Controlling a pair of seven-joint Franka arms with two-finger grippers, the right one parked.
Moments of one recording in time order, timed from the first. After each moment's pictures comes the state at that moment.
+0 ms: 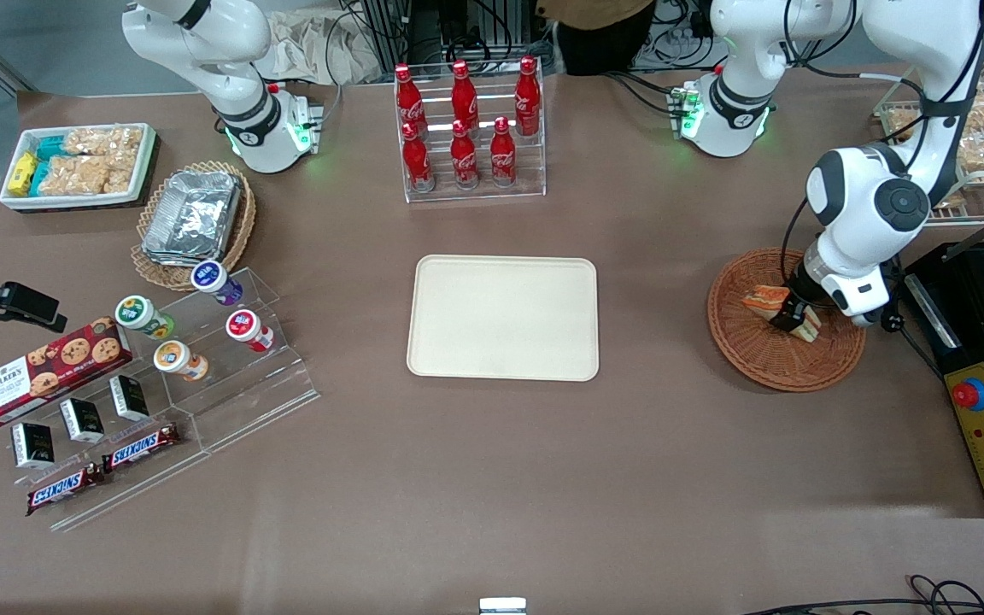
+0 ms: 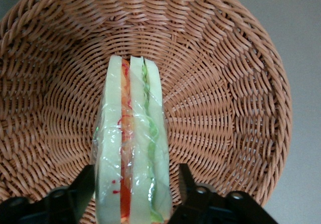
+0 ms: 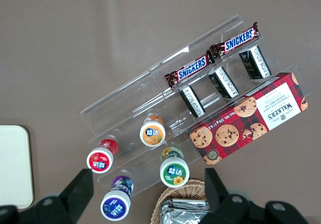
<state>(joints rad) 0.00 0.09 0.02 -2.50 0.01 2.62 -1.10</state>
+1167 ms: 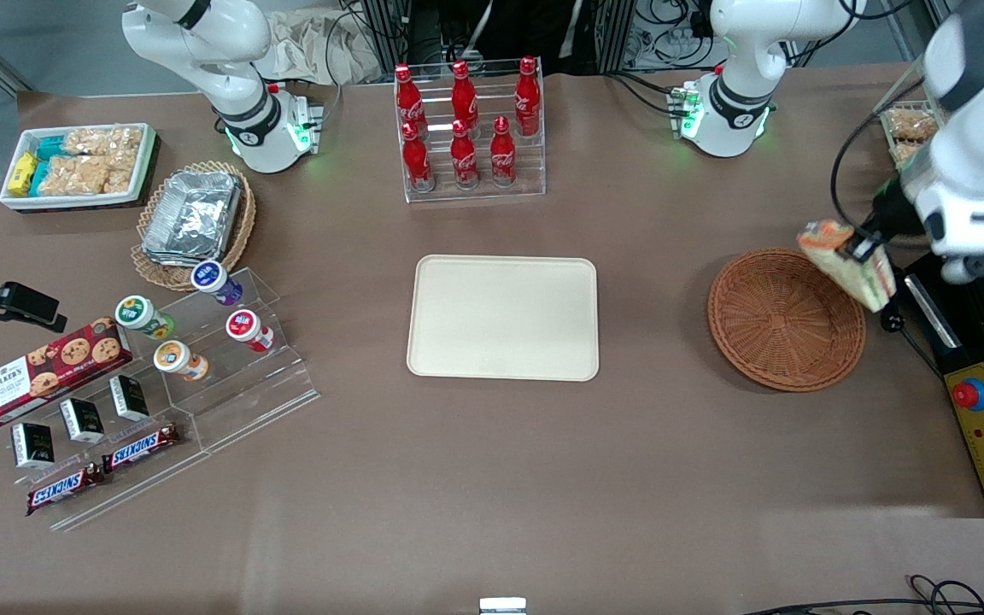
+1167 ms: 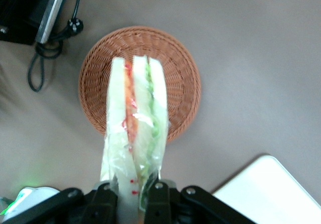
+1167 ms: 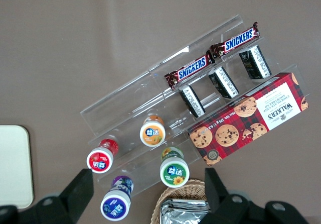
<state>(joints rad) 0.00 -0.15 -0.09 -1.84 0.01 1.64 -0.80</state>
